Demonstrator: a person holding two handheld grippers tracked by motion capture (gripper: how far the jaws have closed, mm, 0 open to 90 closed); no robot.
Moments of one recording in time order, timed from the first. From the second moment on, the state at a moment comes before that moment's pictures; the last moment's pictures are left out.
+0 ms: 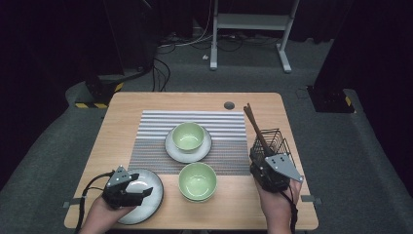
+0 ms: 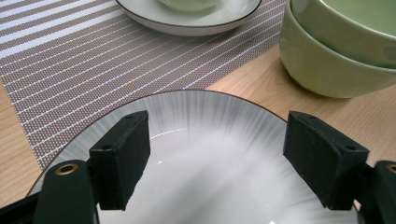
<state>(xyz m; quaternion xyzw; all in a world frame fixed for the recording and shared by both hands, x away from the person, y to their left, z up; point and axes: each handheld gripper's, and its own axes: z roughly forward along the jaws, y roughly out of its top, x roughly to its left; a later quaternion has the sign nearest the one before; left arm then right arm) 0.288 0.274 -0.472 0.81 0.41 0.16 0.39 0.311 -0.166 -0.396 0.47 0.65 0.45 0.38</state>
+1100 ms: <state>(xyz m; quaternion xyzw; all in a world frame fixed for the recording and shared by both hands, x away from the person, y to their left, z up) 0.289 0.276 -0.474 0.81 0.41 0.16 0.39 0.318 -0.178 -0.410 0.50 0.66 0.43 0.37</state>
